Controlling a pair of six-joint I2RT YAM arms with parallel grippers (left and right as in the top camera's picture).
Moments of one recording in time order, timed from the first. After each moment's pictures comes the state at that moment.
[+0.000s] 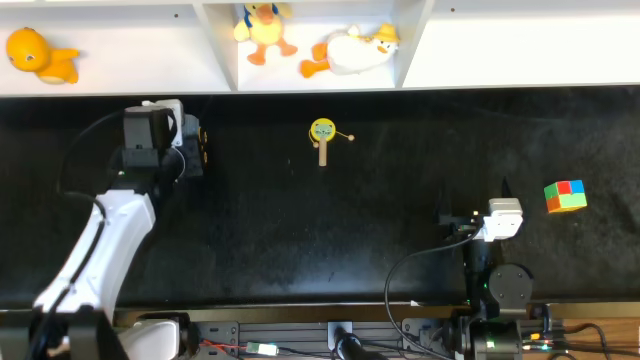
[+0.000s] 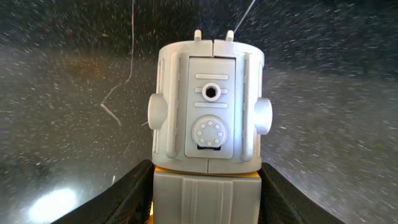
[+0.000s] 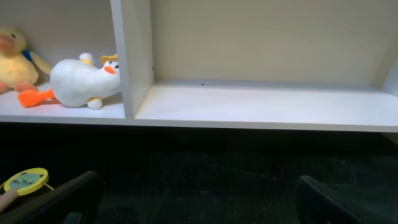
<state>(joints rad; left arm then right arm) -0.01 1.38 0.80 -0.36 -0.05 -0.10 0.00 0.01 0.02 -0.02 -0.01 -0.01</state>
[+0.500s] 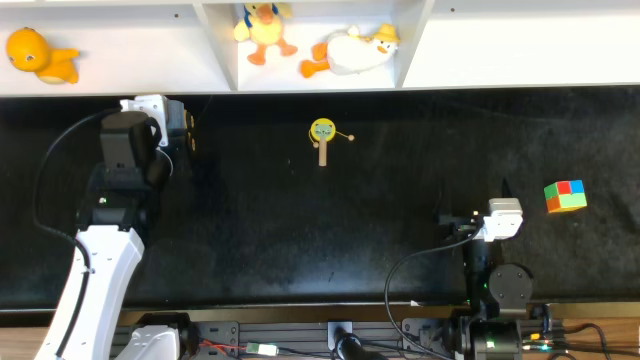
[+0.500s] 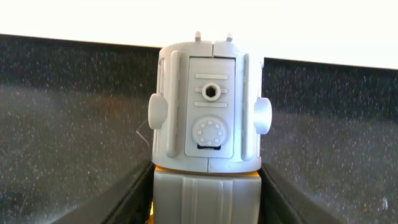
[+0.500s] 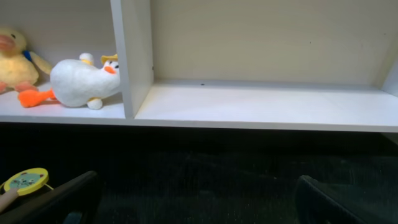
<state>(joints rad) -0.01 1.18 0.80 -0.38 -0.08 -0.09 0.00 0.01 0.02 -0.02 -0.01 -0.01</state>
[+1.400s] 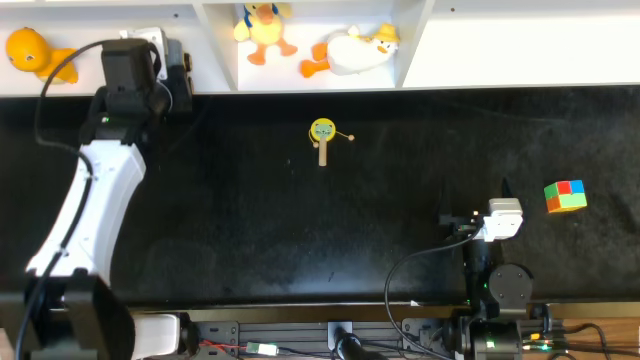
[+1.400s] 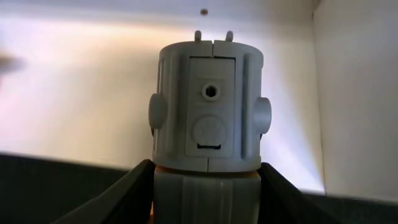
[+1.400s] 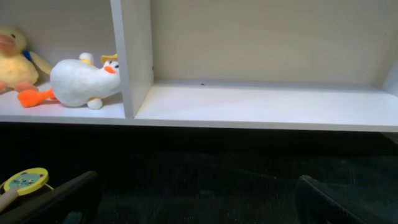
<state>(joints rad) -0.01 1.57 1.17 -0.32 -0.08 -0.09 0.00 0.01 0.02 -0.02 -0.01 -0.01</state>
